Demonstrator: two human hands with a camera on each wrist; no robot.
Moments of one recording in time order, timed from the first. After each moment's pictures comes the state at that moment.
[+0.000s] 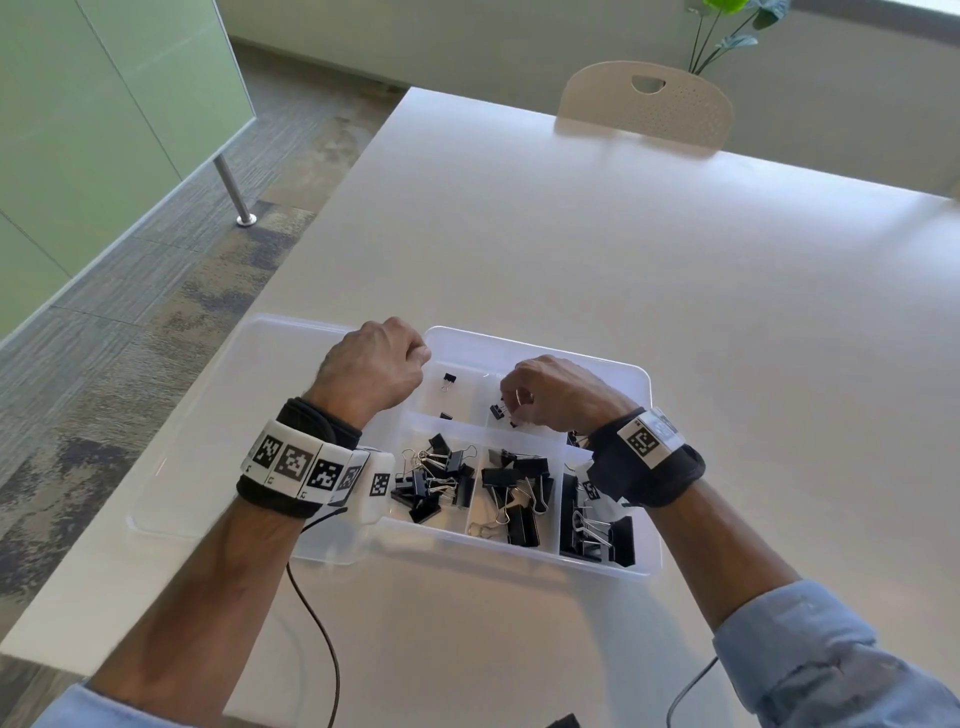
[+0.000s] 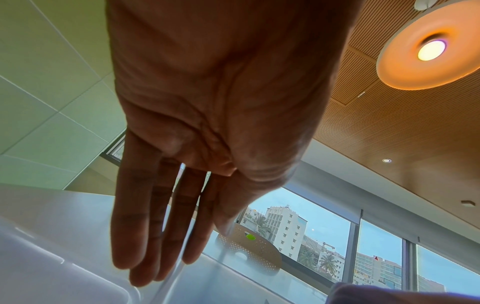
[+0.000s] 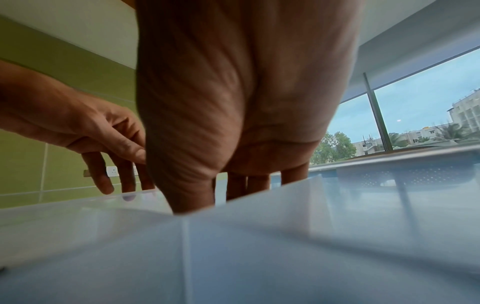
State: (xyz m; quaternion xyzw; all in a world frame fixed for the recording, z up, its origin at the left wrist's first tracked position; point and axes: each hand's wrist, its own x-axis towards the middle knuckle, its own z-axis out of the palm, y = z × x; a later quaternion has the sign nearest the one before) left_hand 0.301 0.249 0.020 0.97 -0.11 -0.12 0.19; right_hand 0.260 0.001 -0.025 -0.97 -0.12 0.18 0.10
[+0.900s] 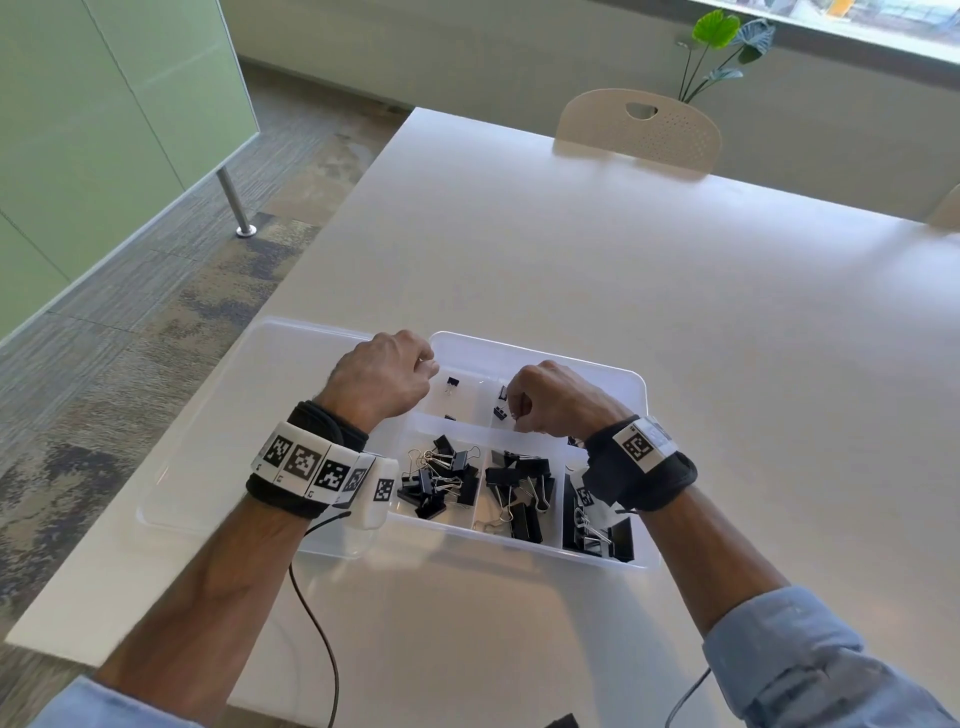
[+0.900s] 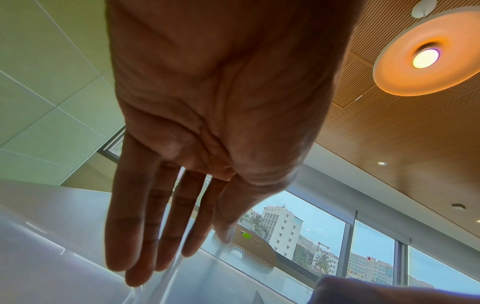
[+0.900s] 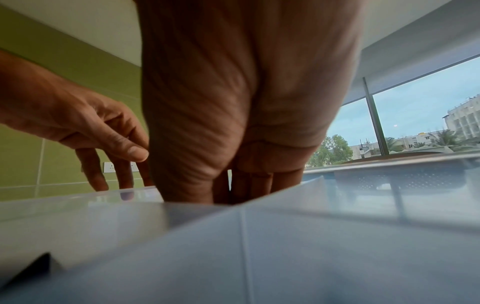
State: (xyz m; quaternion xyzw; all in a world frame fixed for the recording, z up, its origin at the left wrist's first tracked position) left_hand 0.295 0.255 0.015 0.96 -0.13 -0.14 0.18; right_hand 0.247 0.013 -0.012 -0.97 -0.08 0.17 0.13
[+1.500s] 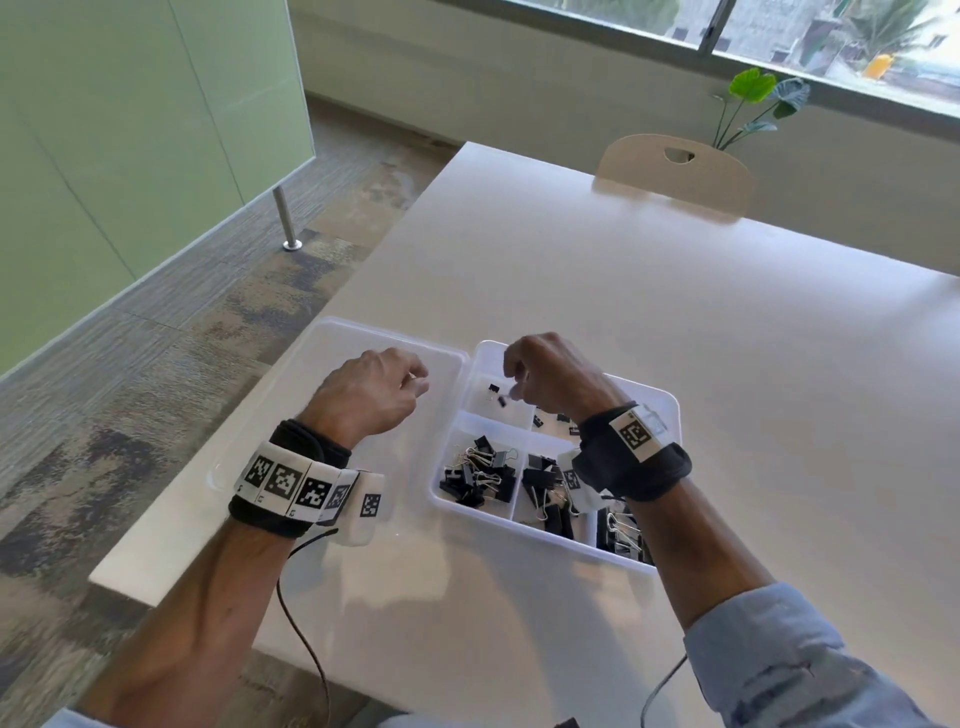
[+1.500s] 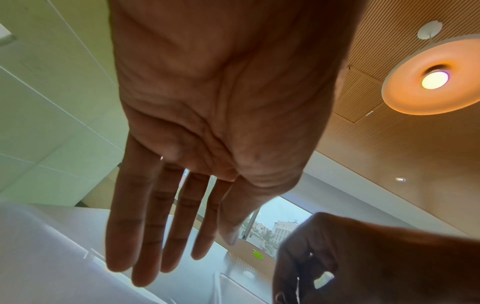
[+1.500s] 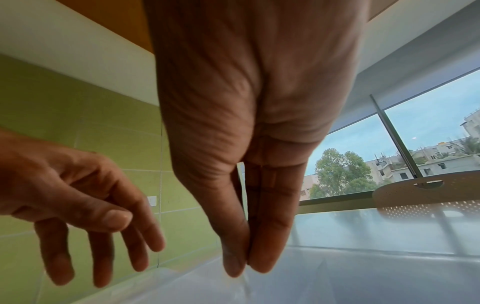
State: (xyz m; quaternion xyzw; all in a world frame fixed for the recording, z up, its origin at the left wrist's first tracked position) left_hand 0.261 0.330 0.026 0.96 -0.12 -0.12 0.22; right_hand 0.260 0.079 0.030 -0.98 -0.10 0.06 0.12
